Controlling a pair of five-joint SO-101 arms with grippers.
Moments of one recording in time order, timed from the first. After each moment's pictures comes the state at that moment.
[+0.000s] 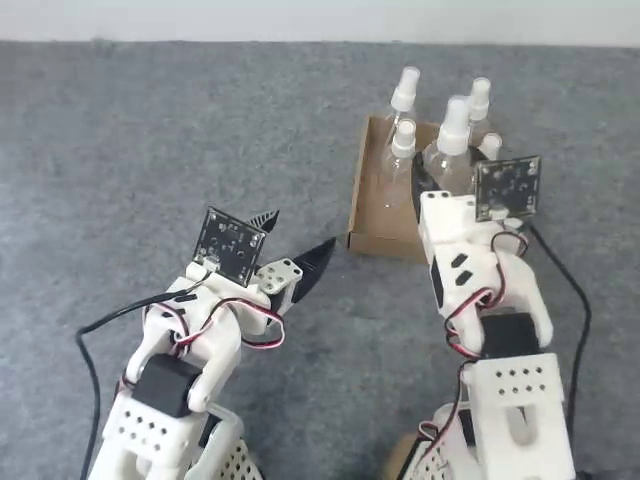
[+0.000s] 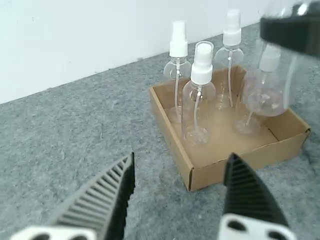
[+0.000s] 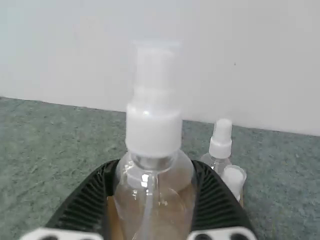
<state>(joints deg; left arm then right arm) 17.1 -77.6 69.1 46.6 0.2 -9.7 -59.6 58.0 23.7 1.2</state>
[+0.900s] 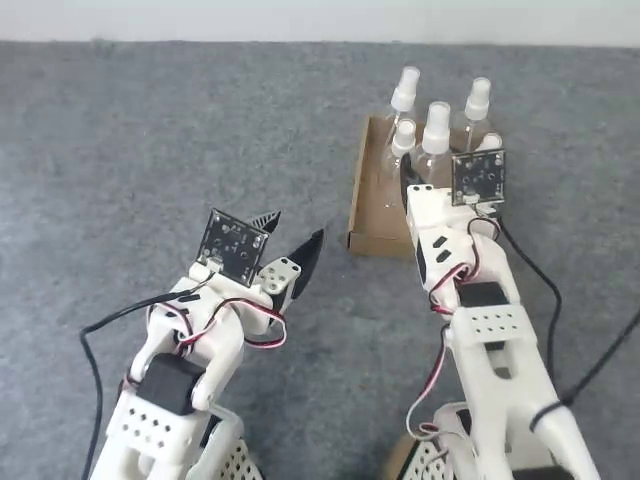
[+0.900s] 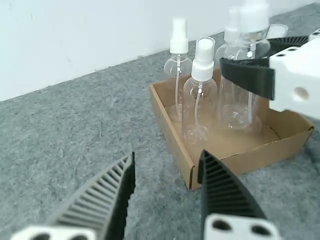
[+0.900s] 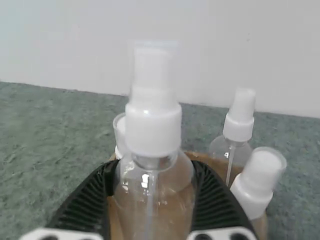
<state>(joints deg) 17.2 -77.5 71.3 44.5 0.2 -9.4 -35.7 64.6 -4.8 1.2</state>
